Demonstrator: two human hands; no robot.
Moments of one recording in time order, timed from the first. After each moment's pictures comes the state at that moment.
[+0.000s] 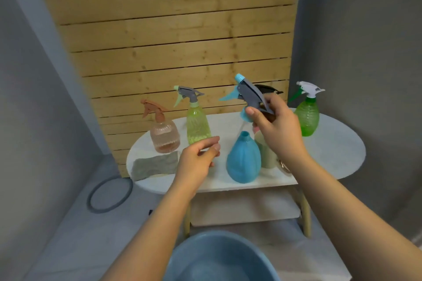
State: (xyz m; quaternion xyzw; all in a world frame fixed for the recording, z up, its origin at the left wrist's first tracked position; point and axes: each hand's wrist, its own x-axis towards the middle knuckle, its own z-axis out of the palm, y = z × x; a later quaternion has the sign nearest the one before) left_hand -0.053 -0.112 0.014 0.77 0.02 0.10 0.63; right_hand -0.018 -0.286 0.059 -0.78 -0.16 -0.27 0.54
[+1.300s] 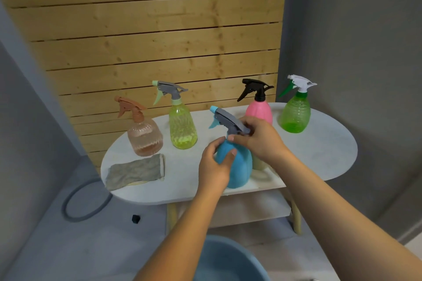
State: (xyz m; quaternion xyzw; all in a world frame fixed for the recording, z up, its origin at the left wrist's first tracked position) left_hand 0.000 -0.170 -0.039 0.75 0.04 0.10 0.65; right_hand 0.033 -0.288 0.016 -0.85 -0.12 -0.07 0.51
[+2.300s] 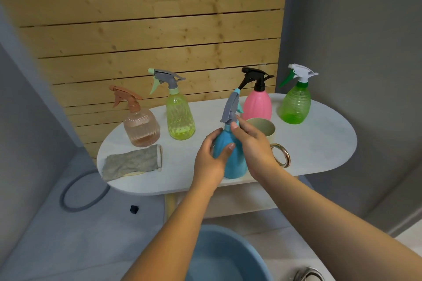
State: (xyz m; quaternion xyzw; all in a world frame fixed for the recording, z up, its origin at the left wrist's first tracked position) left_hand 0.002 -0.162 -0.052 0.75 0.01 0.08 0.66; right_hand 0.020 -0.265 -0.023 -0.66 0.00 -0.02 0.75
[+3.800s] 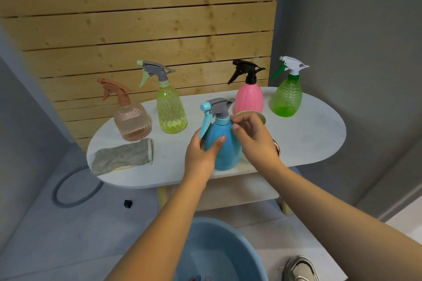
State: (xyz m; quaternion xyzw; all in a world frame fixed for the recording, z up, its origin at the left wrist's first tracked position) left_hand -0.001 -0.167 -0.052 0.72 0.03 0.08 0.69; right_hand 0.008 -0.294 -0.032 -0.72 -0.11 -0.11 0.68
